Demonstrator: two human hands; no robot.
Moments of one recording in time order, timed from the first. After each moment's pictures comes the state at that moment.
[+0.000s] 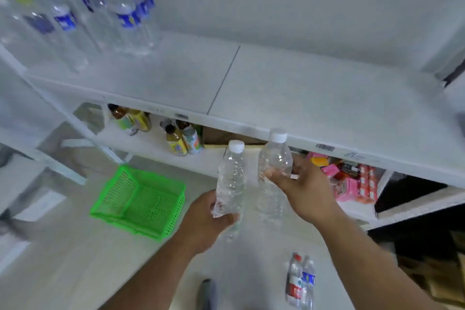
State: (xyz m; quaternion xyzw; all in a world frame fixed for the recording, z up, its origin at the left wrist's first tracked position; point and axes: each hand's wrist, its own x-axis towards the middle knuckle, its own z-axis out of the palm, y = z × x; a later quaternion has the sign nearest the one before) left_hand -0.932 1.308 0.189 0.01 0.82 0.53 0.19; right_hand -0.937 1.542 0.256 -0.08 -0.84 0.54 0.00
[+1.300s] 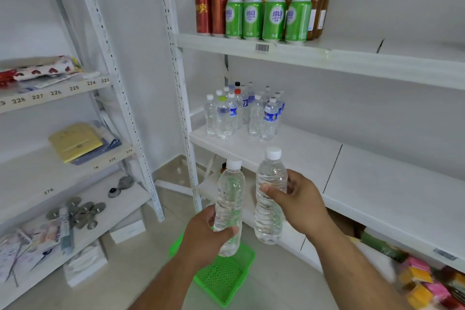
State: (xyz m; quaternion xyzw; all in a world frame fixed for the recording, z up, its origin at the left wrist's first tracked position) left_hand -0.873 1.020 0.340 -0.09 0.80 0.58 -0.05; right_hand -0.945 1.233 0.412 0.12 -0.79 0.60 0.01
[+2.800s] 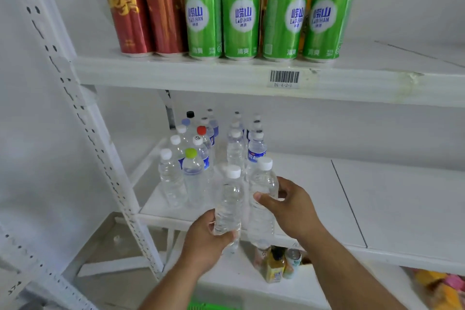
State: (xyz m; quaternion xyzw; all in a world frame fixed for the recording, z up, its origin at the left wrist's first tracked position) left_hand -1.265 0.889 0.318 0.07 0.80 0.59 0.07; right_hand -1.236 1.096 0.391 -0.07 -0.83 0.54 0.13
